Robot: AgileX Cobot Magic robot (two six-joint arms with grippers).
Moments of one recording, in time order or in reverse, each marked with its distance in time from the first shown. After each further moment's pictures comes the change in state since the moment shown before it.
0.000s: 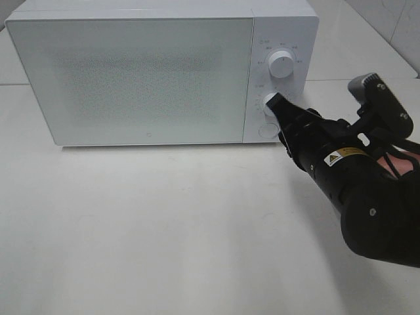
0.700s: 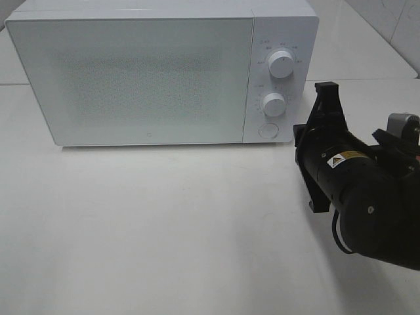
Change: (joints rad) left arm 0.000 0.000 0.000 0.000 0.000 0.000; right arm 0.000 0.007 -0.001 0.074 0.021 0.642
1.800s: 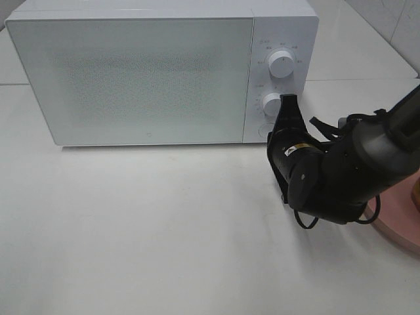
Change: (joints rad) left arm 0.000 0.000 0.000 0.000 0.000 0.000; right arm -0.132 0.302 -0.266 -0.079 0.111 0.027
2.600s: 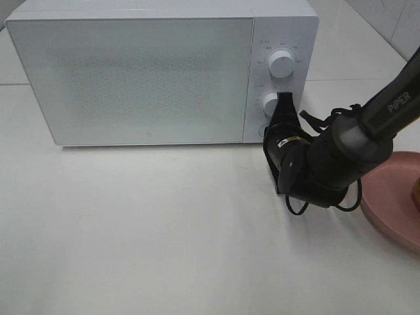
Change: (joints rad) left arm 0.000 0.000 0.000 0.000 0.000 0.000; right arm -0.072 0.107 -0.121 -0.043 0.026 0.023
